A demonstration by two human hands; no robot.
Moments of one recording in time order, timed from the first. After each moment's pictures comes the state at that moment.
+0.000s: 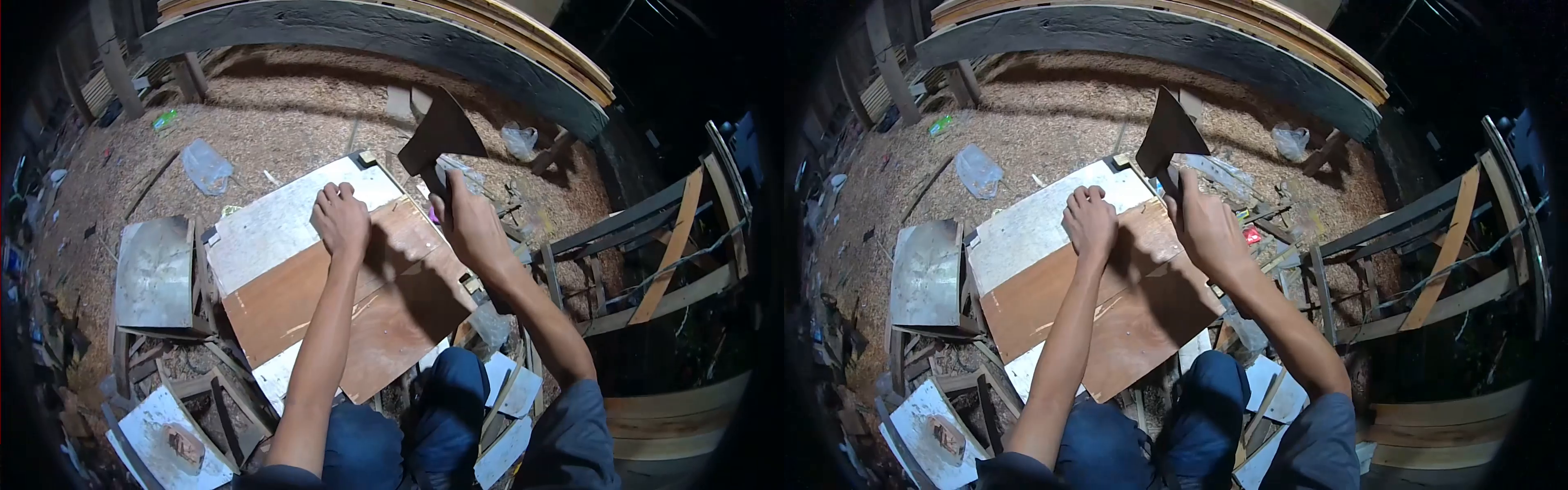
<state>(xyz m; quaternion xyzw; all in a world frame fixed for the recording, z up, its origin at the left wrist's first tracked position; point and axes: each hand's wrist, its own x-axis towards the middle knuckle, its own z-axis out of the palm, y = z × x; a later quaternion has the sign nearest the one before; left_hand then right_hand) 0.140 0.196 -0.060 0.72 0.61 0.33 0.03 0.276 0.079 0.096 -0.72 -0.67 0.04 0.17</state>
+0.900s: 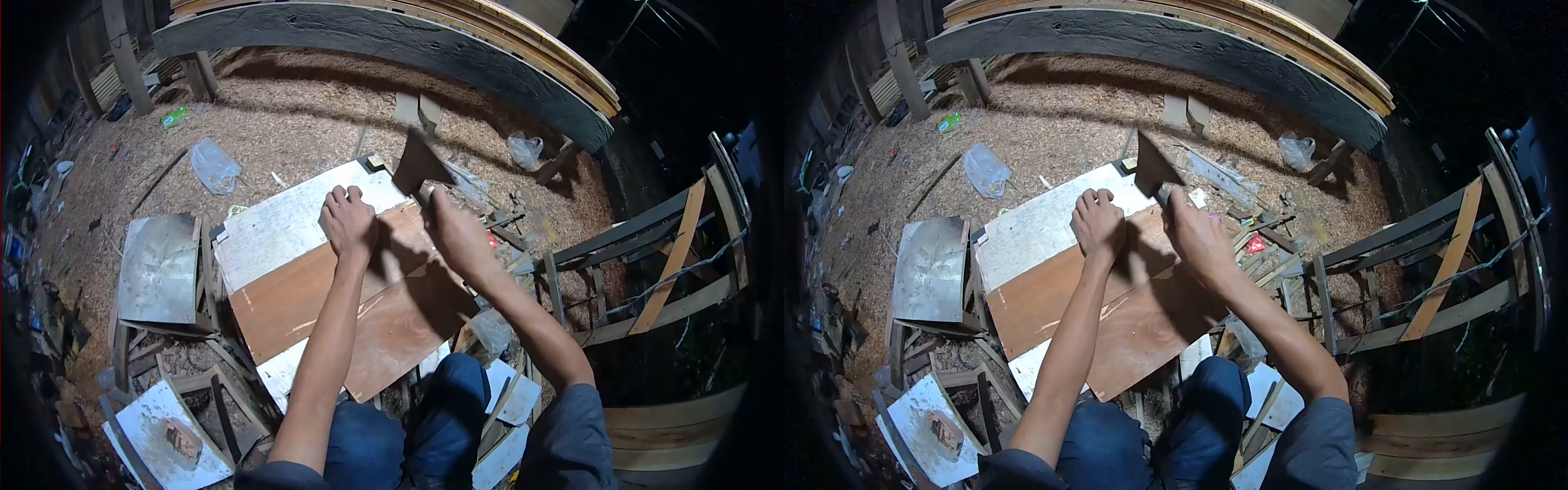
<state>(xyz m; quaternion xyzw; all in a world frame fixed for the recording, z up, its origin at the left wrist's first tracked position) 0.141 0.197 -0.061 0.72 0.59 0.36 0.06 0.282 0.092 0.063 -0.71 -0.69 0.05 0.09</state>
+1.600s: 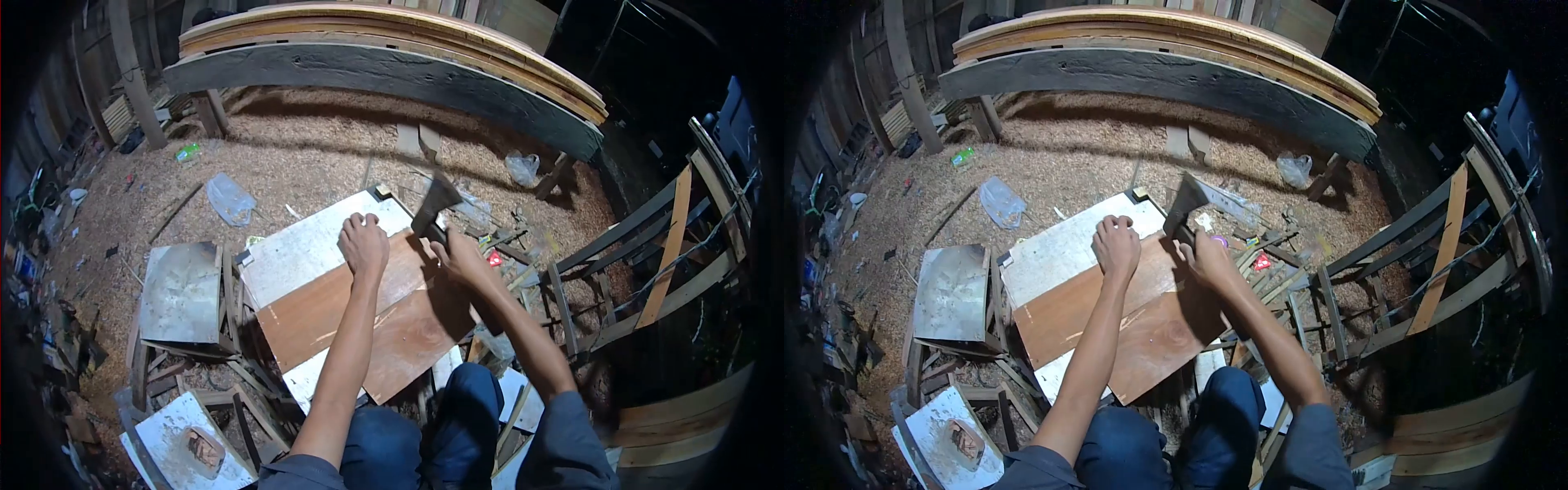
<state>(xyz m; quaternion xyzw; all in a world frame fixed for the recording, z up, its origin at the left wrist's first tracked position) 0.139 0.193 -0.054 0.73 0.57 0.36 0.06 0.295 0.085 0.037 -0.75 -0.62 0.12 0.19</state>
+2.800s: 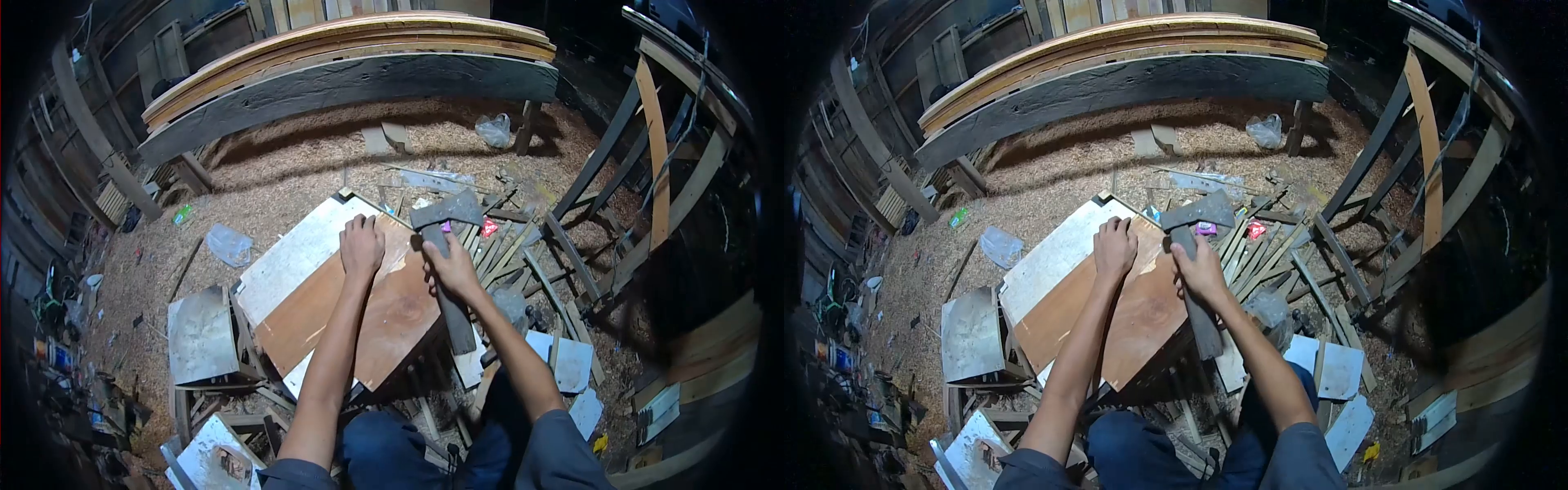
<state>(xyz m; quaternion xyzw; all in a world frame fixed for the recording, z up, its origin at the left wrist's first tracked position) 0.163 0.166 -0.052 0.86 0.43 0.28 0.03 0.287 -0.006 0.001 -0.66 -0.34 0.36 0.56</state>
